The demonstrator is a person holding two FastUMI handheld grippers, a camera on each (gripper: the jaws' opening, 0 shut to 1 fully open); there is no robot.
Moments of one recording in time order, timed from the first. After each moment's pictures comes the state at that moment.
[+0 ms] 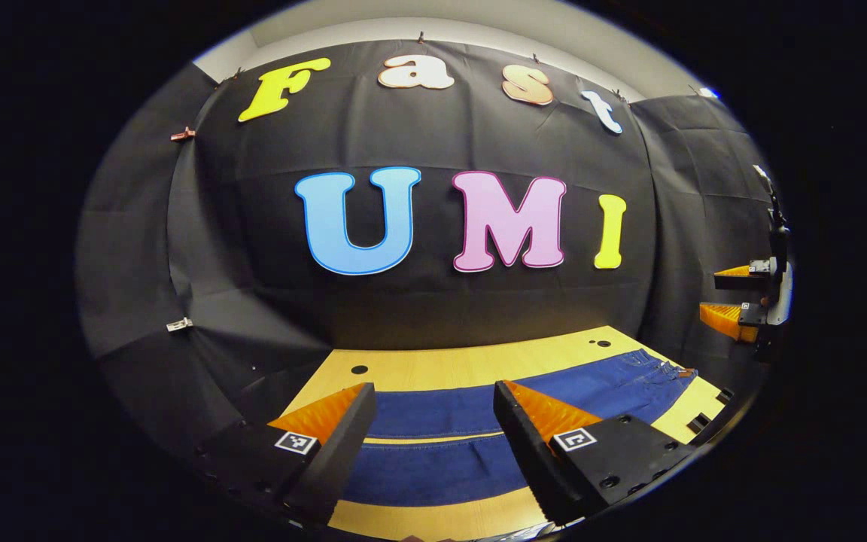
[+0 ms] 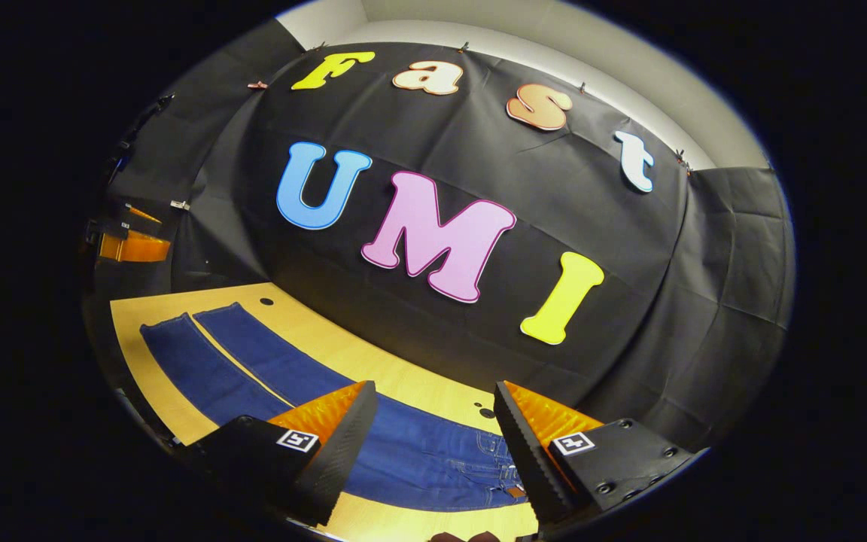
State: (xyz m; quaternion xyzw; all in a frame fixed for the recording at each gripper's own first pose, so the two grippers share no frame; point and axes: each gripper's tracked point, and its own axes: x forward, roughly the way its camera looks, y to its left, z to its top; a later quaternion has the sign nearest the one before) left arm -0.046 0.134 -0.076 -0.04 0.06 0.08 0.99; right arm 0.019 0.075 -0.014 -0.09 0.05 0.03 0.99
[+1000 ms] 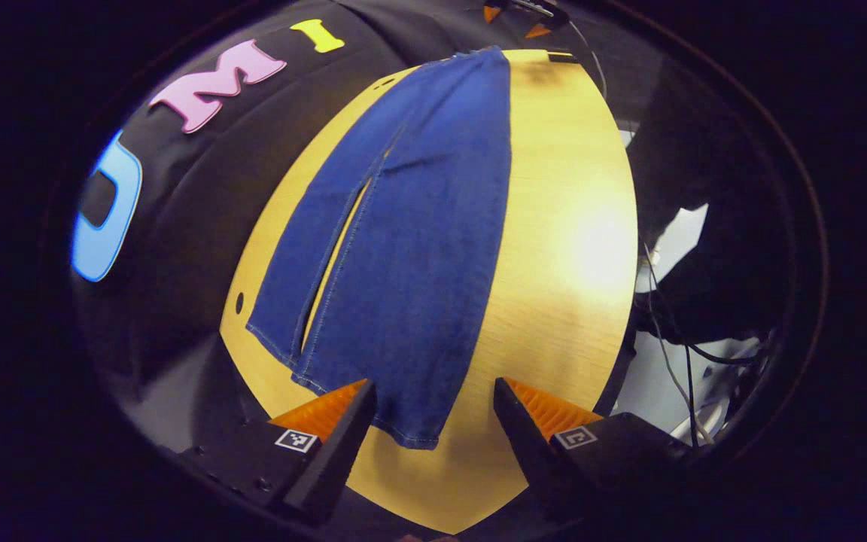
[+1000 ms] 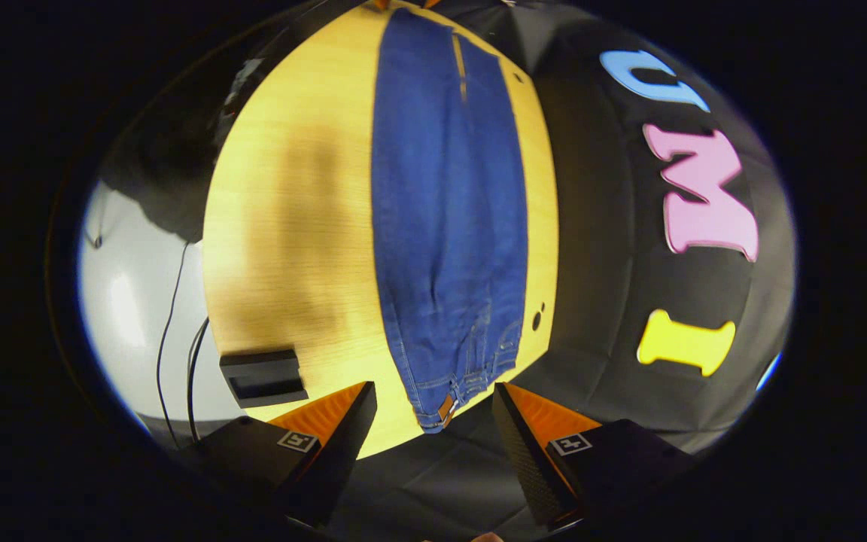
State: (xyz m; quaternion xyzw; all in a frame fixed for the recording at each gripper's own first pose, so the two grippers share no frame) left arm -0.084 0.237 -0.400 0.41 0.37 -0.29 0.78; right arm -0.027 -0.011 -0.293 -0.58 0.29 0.30 0.70
